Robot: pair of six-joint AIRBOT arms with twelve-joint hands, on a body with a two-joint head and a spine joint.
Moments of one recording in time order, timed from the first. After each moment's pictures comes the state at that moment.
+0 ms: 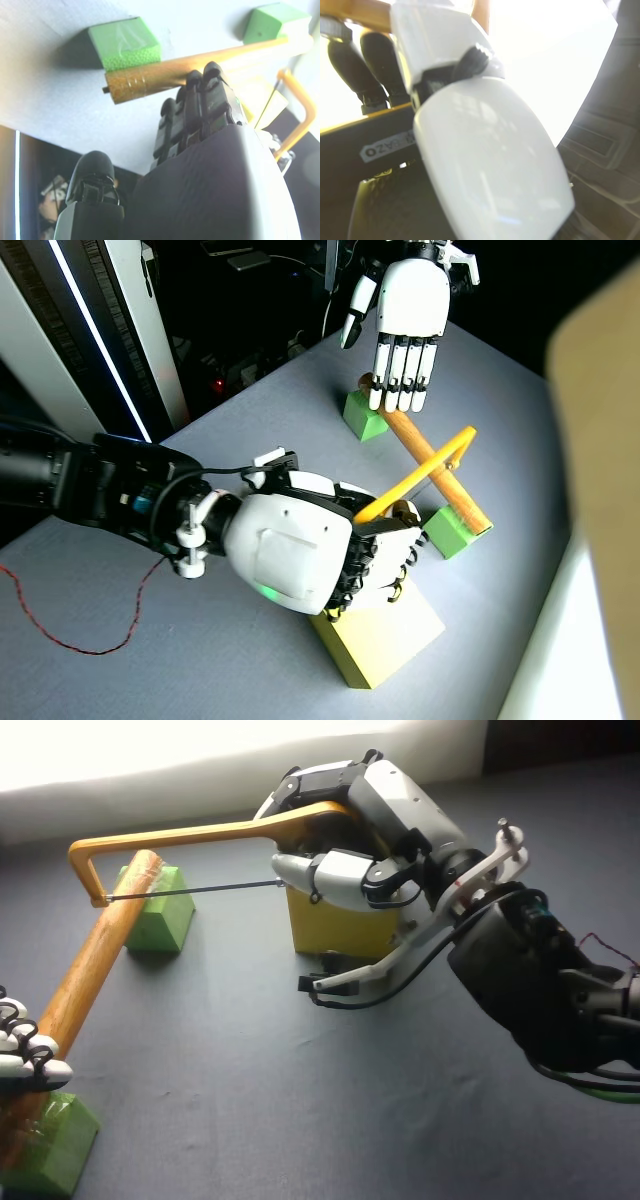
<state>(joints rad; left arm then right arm) 0.66 -0.38 0.84 1.53 -0.44 -0.36 -0.42 -1.51 1.30 0.64 0.88 -0.63</state>
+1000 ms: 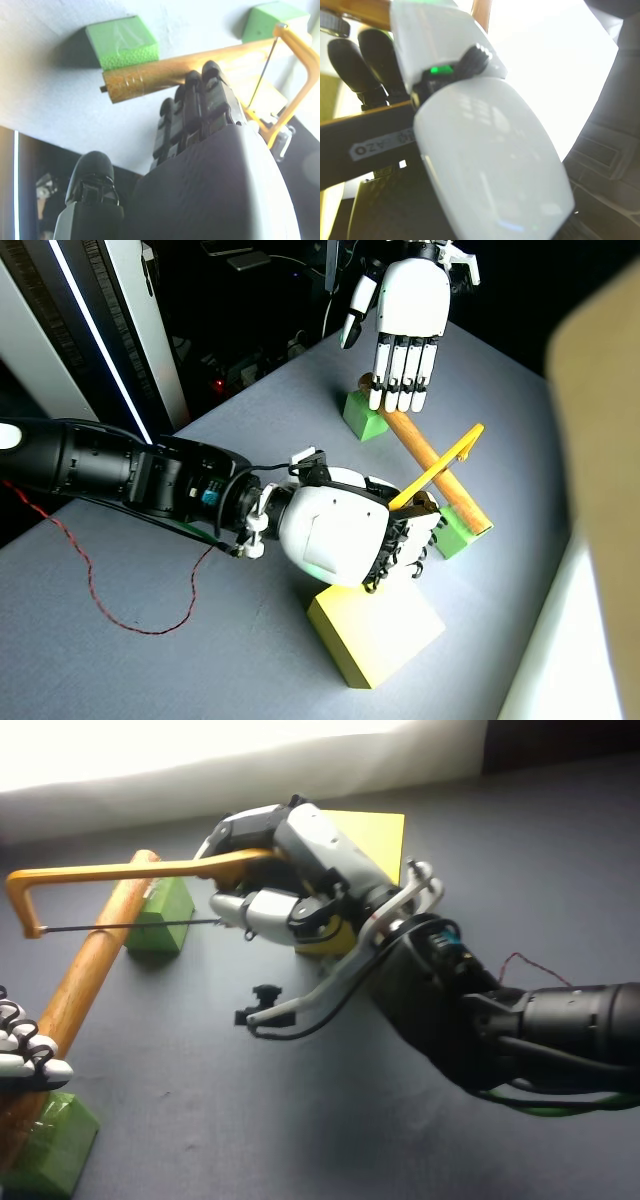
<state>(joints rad) 0.65 -0.38 0.84 1.53 -0.44 -0.36 -0.43 -1.71 1.46 0.64 0.84 -0.65</state>
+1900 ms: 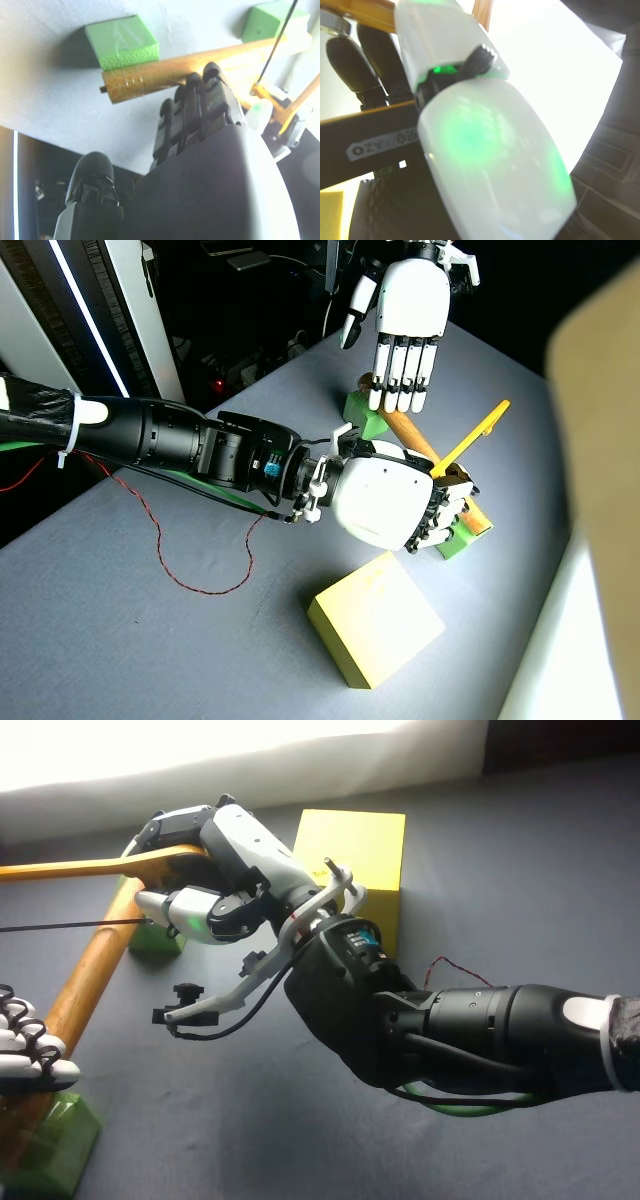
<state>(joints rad) 0.65 -0.39 0.84 1.53 -0.44 -0.36 -0.38 -1.86 1.56 0.72 0.83 -0.68</state>
